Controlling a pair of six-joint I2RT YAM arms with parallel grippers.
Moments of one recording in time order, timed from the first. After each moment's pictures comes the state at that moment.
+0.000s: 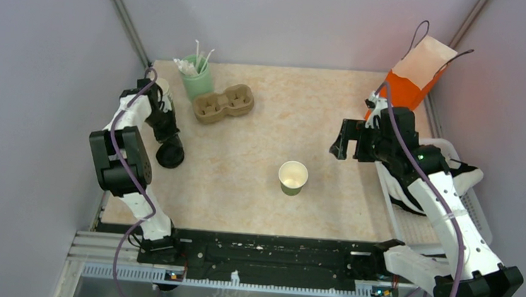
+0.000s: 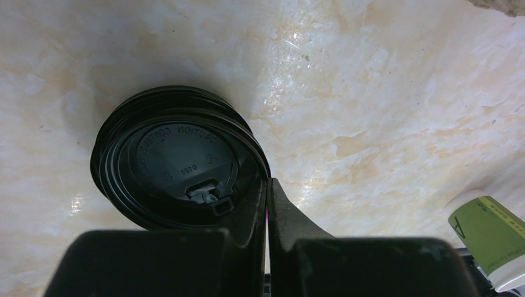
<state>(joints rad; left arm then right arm) 0.24 1.82 1.40 -0.95 0.26 -0.16 0.35 1.05 1.14 -0.79 -0.13 0.30</state>
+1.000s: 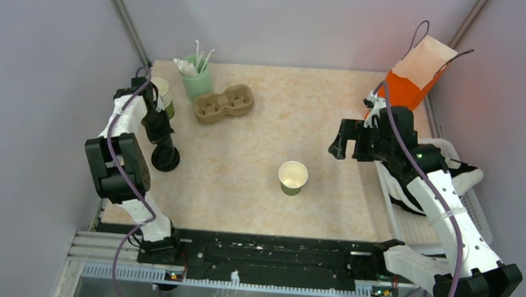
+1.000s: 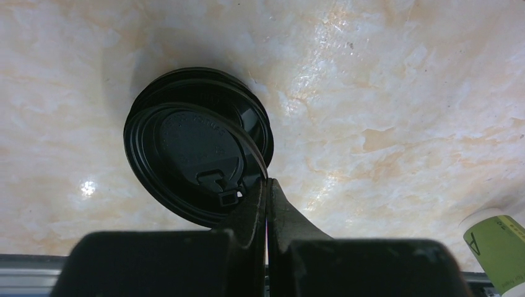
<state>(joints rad) 0.26 1.76 1.39 -1.00 0.16 -0.19 0.35 1.06 1.14 -0.79 -0.15 0.29</state>
